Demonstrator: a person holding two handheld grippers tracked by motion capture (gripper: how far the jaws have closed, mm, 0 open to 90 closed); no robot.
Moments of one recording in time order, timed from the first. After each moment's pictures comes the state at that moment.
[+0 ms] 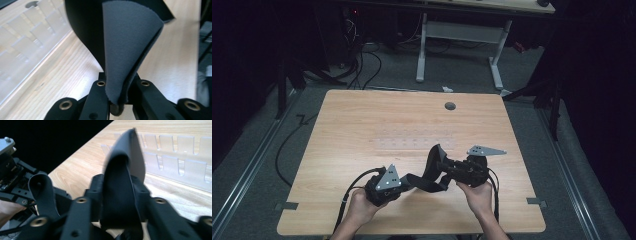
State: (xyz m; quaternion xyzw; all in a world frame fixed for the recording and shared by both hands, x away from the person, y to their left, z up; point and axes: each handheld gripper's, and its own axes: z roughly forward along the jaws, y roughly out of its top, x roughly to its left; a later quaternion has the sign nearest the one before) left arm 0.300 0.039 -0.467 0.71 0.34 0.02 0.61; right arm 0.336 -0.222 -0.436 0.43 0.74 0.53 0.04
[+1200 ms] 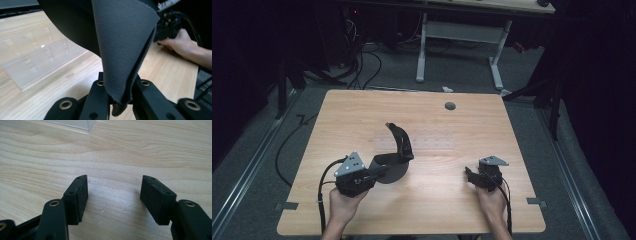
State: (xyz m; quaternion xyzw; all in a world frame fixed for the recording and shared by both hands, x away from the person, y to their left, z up) left arm 0.321 0.104 -0.439 0.58 0.44 0.04 0.68; right arm 0.356 -0.286 -0.531 0.55 0.73 0.31 0.25
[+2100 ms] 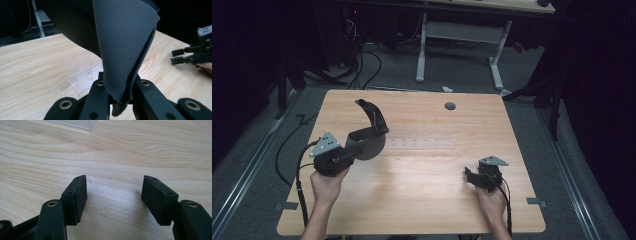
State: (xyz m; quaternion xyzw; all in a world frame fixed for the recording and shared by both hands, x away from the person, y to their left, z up) left arm 0.370 0.150 -0.418 0.53 0.47 0.12 0.69; right arm 0.356 -0.286 -0.531 0.55 0.73 0.31 0.25
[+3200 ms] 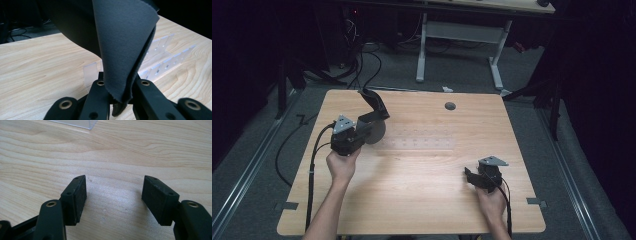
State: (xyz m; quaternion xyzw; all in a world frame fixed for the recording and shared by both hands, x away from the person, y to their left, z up) left arm 0.437 0.120 -0.439 0.52 0.53 0.17 0.65; right arm 0.355 -0.285 -0.531 0.55 0.73 0.31 0.25
